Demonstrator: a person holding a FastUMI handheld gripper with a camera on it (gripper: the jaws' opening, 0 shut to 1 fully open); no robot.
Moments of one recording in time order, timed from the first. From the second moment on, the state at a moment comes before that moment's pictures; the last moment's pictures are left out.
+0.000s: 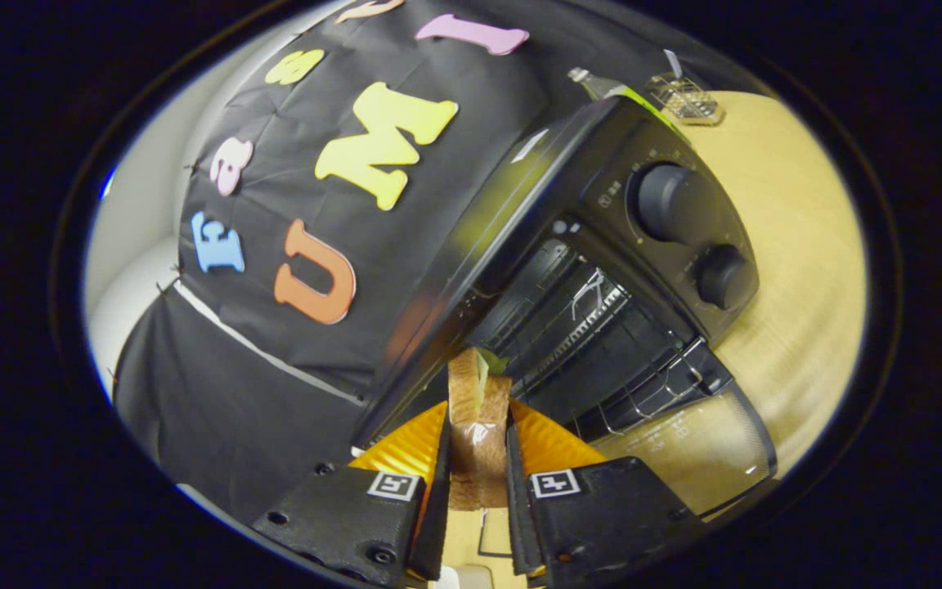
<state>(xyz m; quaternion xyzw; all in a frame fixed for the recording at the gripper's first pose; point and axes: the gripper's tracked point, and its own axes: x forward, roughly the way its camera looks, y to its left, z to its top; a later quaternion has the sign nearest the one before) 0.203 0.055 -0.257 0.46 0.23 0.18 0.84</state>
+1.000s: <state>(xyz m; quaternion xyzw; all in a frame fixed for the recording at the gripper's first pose) 0.249 0.043 -0.295 0.21 0.18 0.04 0.96</state>
